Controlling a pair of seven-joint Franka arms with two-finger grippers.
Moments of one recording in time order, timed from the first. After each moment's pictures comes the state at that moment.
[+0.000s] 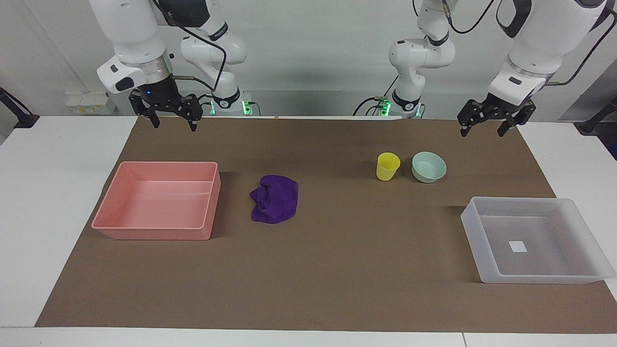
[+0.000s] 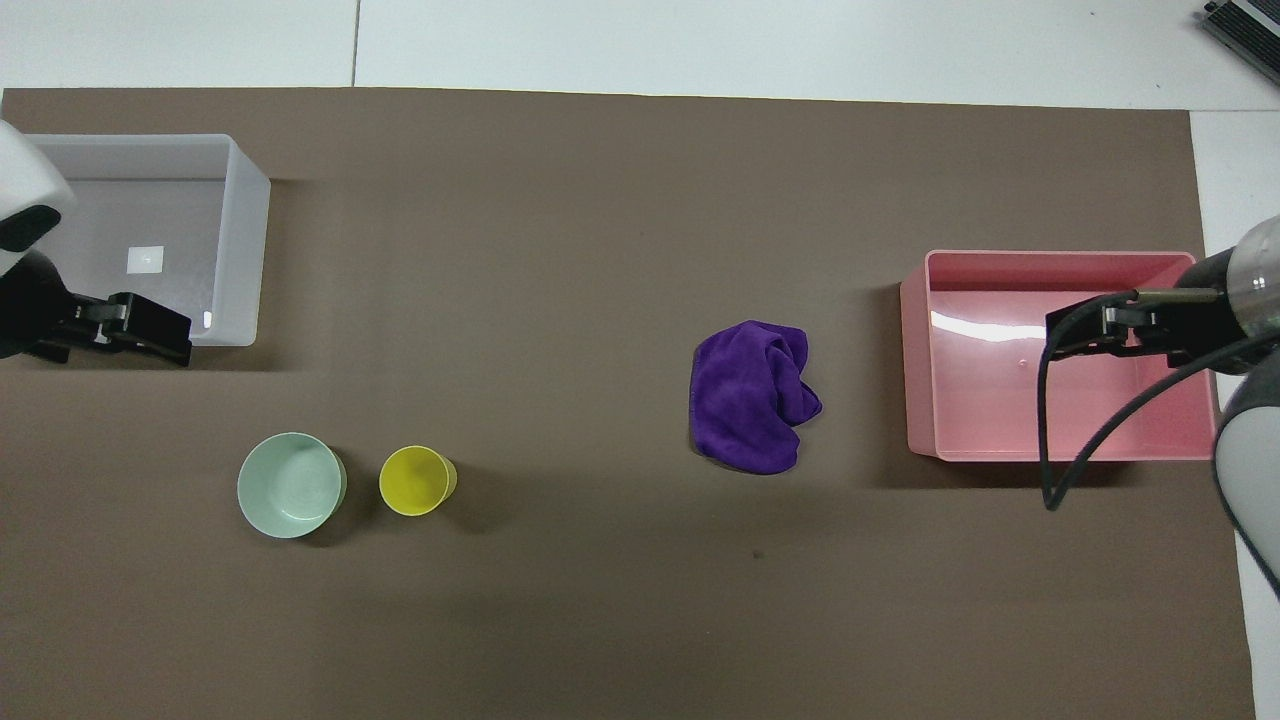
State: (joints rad) left arm -0.05 0.00 -0.06 -1.60 0.02 1.46 -0.04; right arm -0.02 -0.04 0.09 -1.61 -0.04 1.55 0.15
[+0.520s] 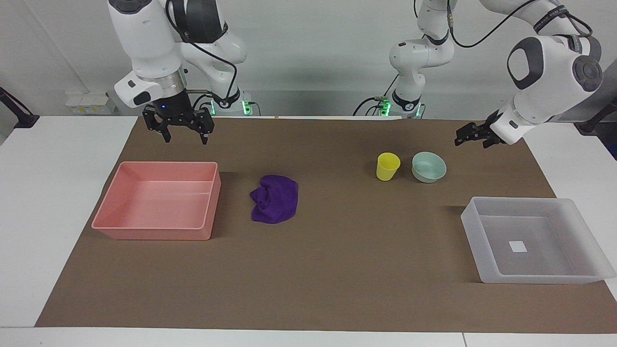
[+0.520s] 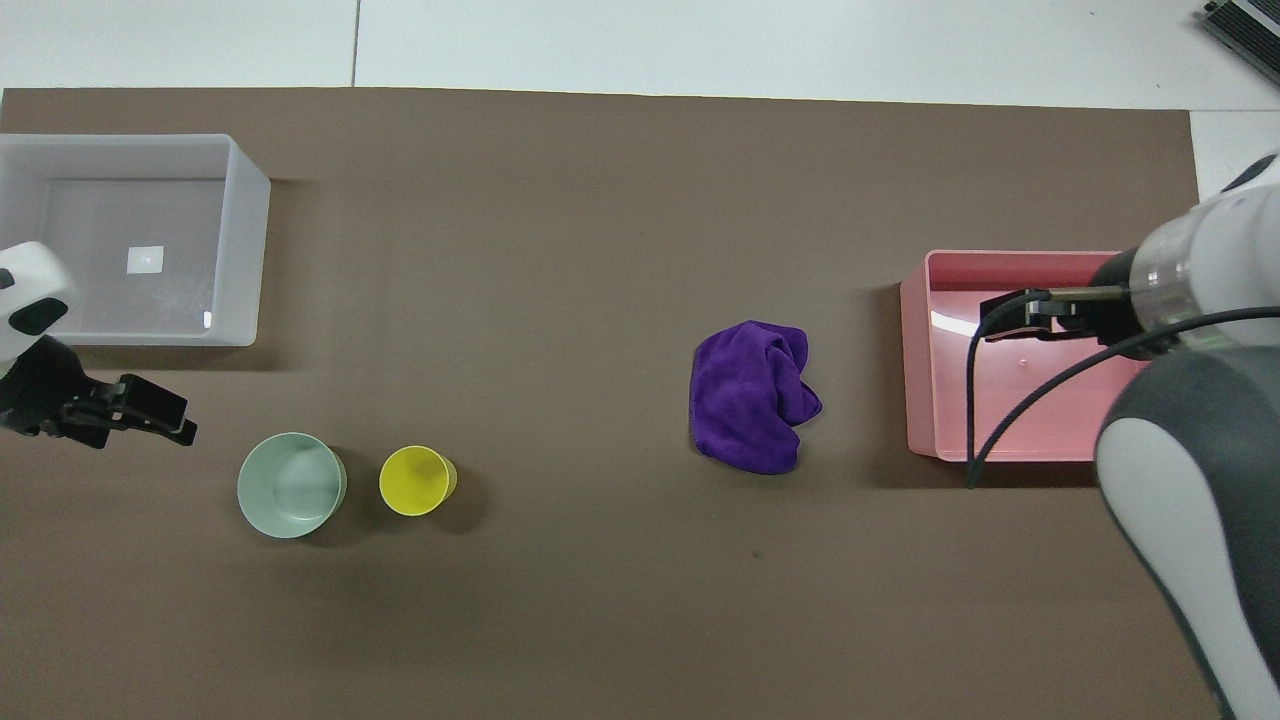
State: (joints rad) left arm 0.16 -0.01 -0.05 -1.94 -0.11 1.61 0.17; right arm 0.03 -0.03 0.10 -1.75 -0.04 1.77 0.18
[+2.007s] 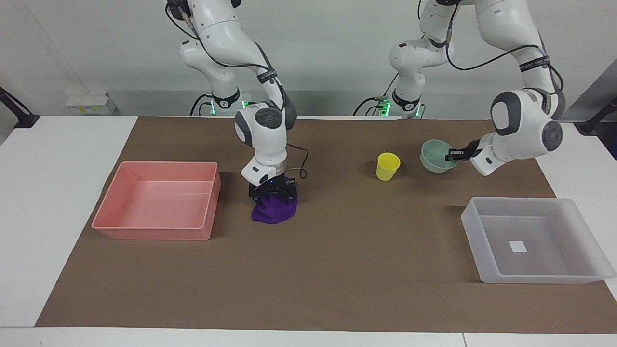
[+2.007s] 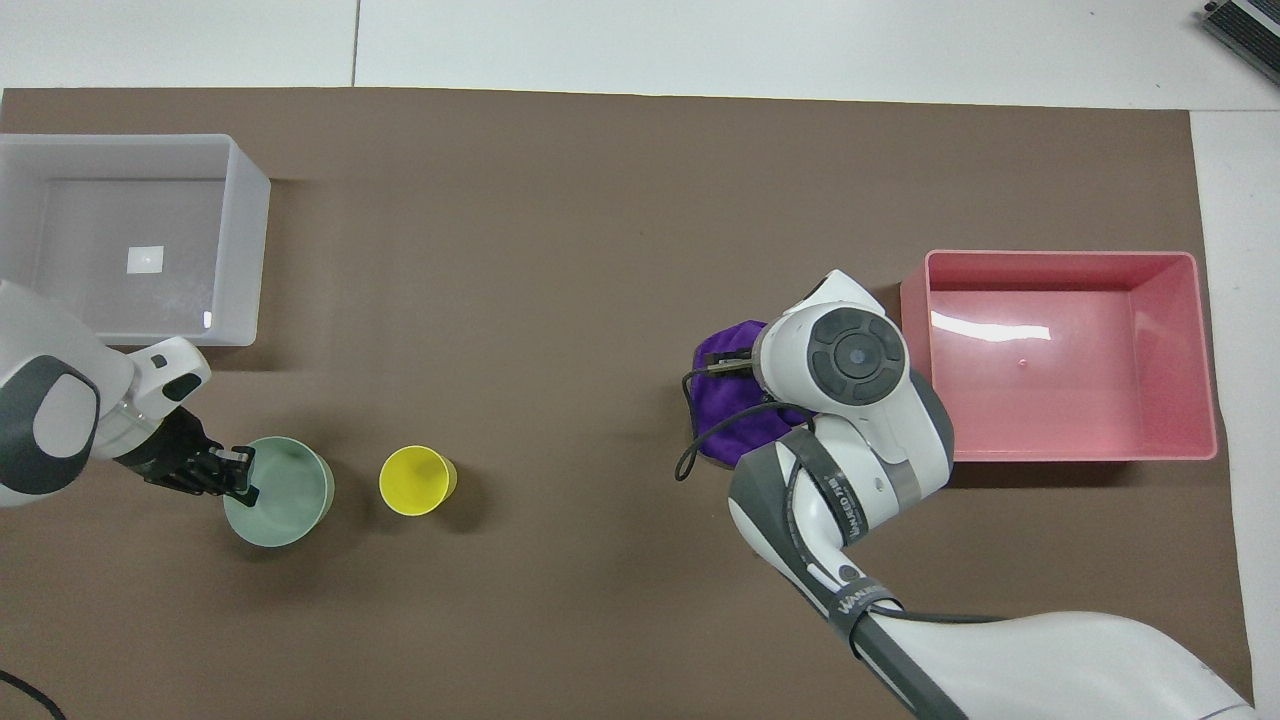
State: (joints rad) left arm 0.20 0.11 -0.06 -1.94 -0.15 1.54 0.19; right arm 0.33 0.30 0.11 -2.08 -0.25 2.48 0.57
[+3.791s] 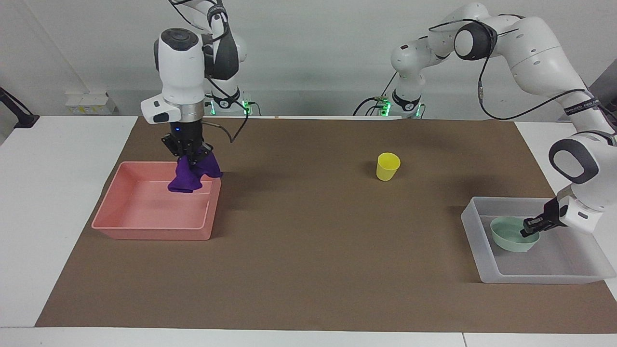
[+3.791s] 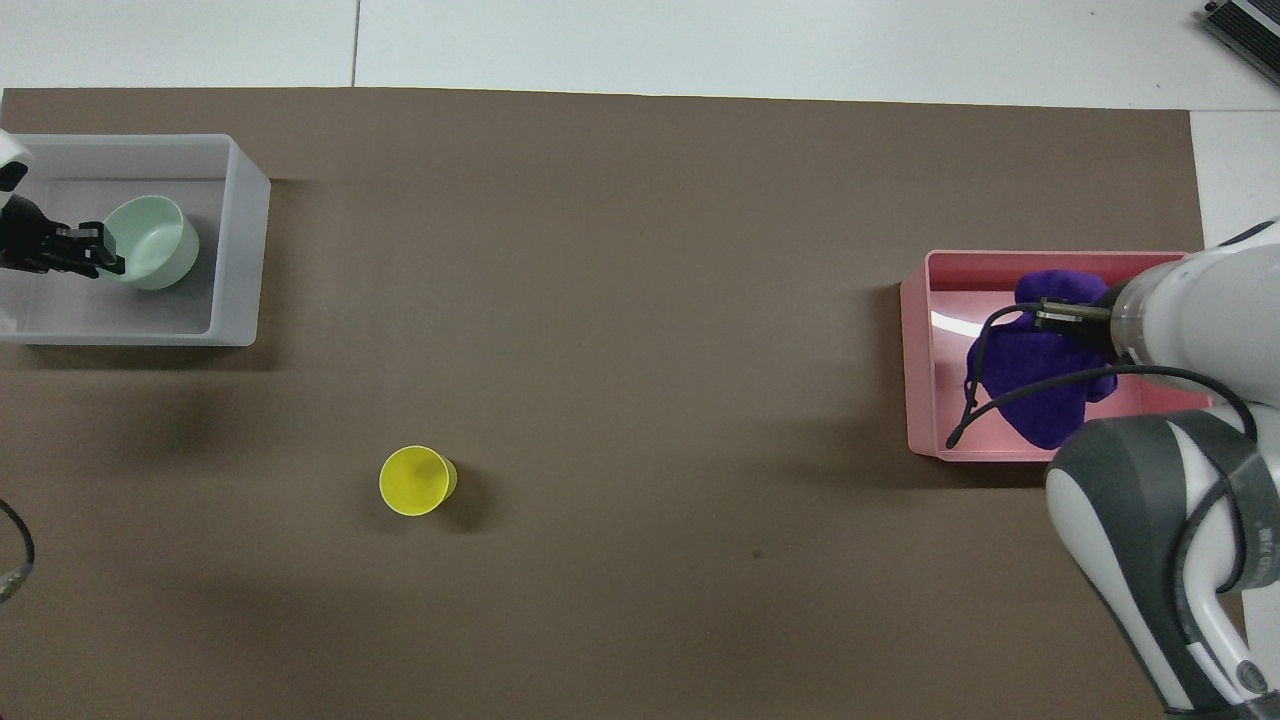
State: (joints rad) left arm 0.30 0.63 -0.05 -1.38 -0.03 1.99 0.19; right arm -0.05 -0.10 0.08 -2.01 -0.26 2.08 0.37
